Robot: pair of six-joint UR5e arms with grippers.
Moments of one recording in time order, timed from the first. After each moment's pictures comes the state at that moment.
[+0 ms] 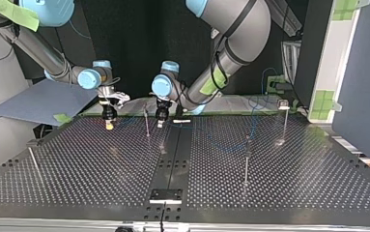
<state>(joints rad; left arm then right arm) -0.63 -2.62 -1.13 -2.66 -1.94 -1.63 1.81 -0.66 1.52 -0.86 1.40 1.62</state>
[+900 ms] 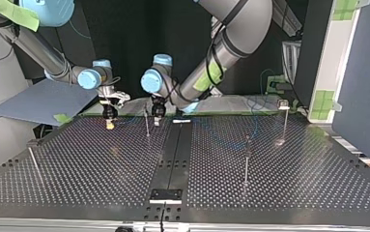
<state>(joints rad) -0.69 -2.55 -1.13 -2.78 -2.06 -1.62 1.81 -0.66 1.52 -0.85 1.39 1.62</state>
